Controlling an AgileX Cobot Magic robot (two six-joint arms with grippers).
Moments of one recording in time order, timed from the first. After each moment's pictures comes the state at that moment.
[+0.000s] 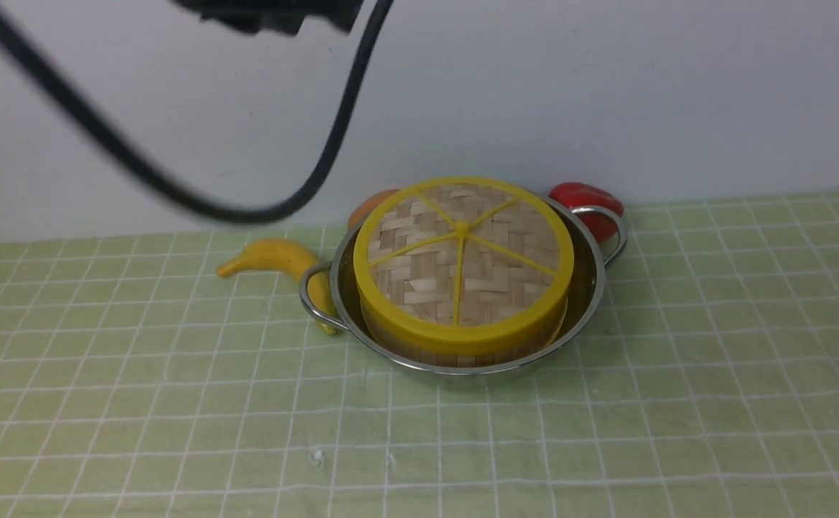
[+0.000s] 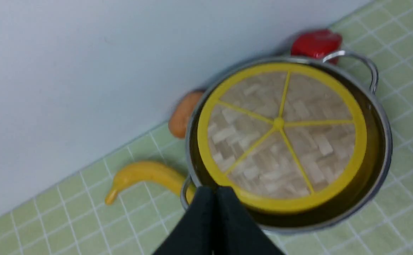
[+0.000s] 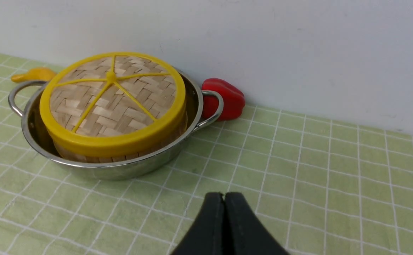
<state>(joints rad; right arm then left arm) 0.33 0.42 -0.62 -0.11 0.74 0.18 -0.52 1.50 -1.80 0.21 1.22 0.02</state>
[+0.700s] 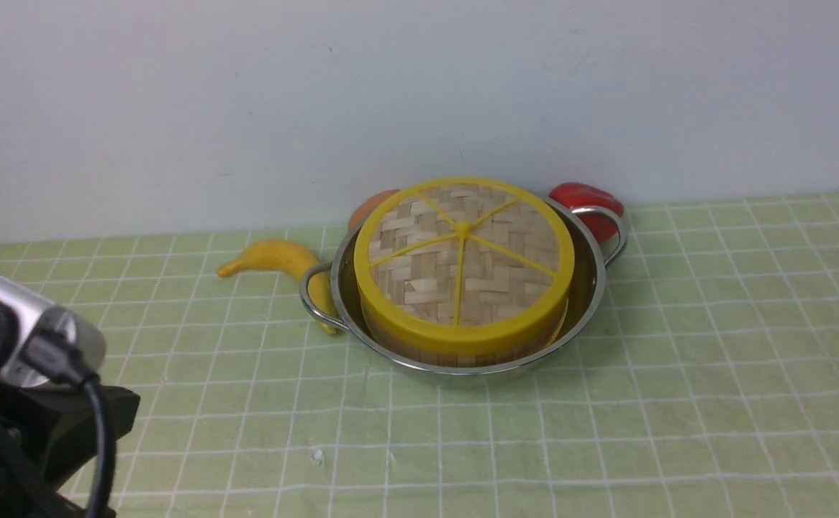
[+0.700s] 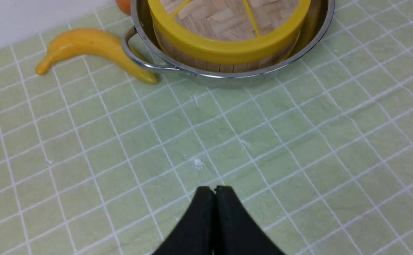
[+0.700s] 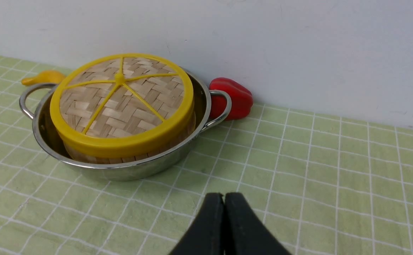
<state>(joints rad) 0.33 0.42 -0.62 -0.08 0.74 0.18 -0.52 0.68 -0.80 0.09 0.89 -0.07</state>
